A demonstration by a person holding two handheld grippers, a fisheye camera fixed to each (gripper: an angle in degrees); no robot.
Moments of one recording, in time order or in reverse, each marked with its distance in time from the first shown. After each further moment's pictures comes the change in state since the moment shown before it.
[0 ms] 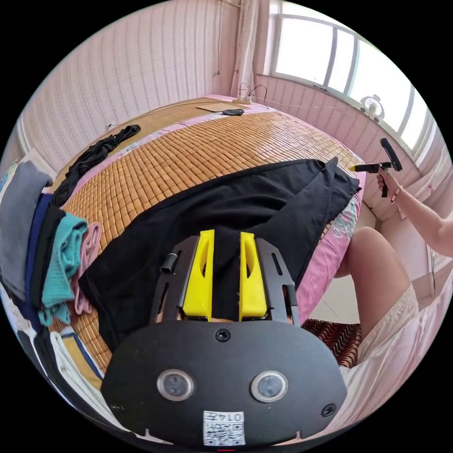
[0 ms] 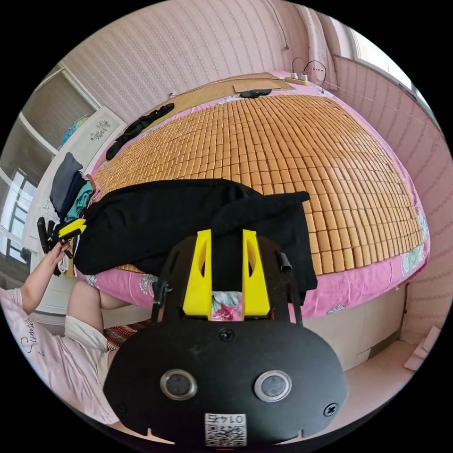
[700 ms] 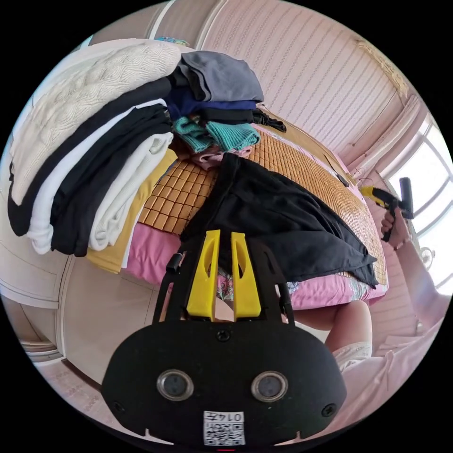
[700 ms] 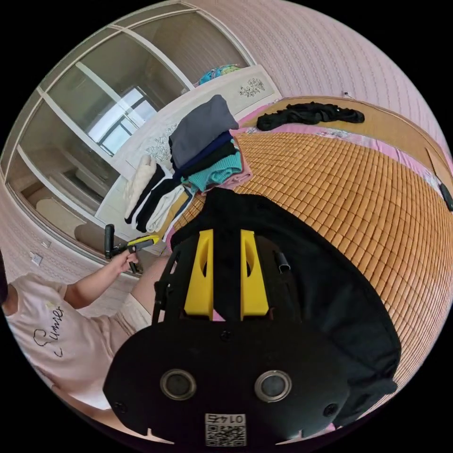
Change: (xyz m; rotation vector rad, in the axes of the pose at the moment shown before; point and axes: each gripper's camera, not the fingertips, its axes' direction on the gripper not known) left arm -0.087 0.285 -0.138 0.108 -0.118 -0.852; right arm -0.300 -0.025 0.063 -0.105 -0.514 -0.518
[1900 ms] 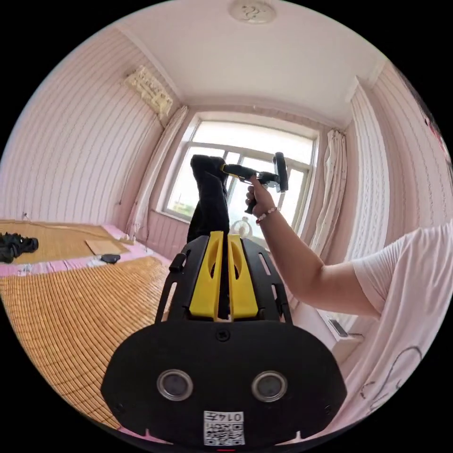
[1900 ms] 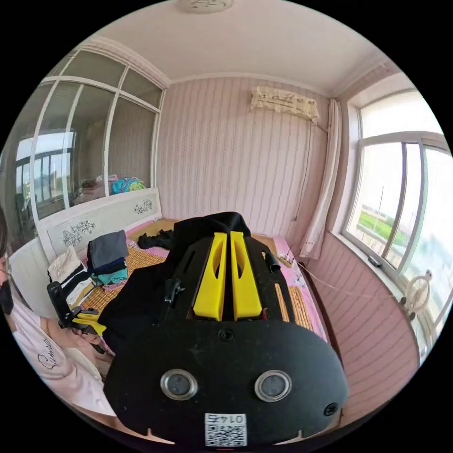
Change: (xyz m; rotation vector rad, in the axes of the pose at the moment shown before) left arm 0.373 0.000 -0.146 0.586 1.098 0.693; right arm -0.151 0.029 -0.378 0.725 0.794 -0.145
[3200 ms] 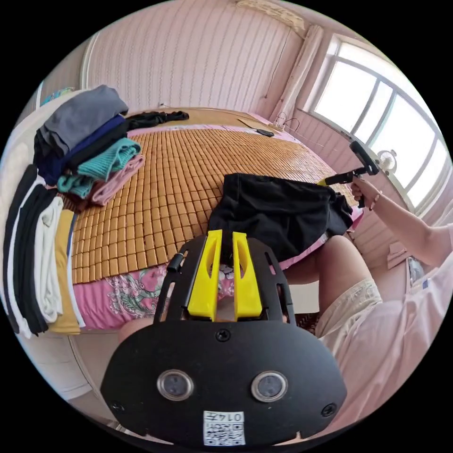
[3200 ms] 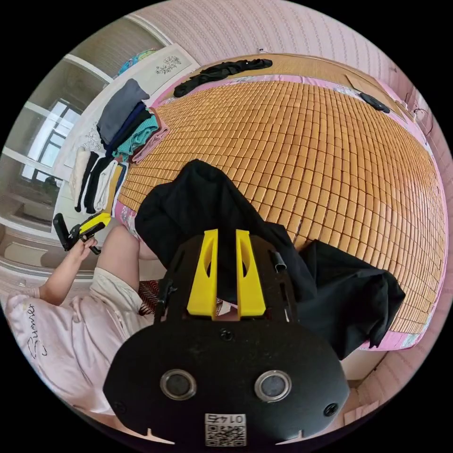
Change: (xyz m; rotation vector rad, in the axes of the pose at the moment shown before) left arm -0.101 0.295 -0.135 -0.749 -0.756 -0.378; right arm -0.188 0.447 0.381 -0.957 -0.463 0.153
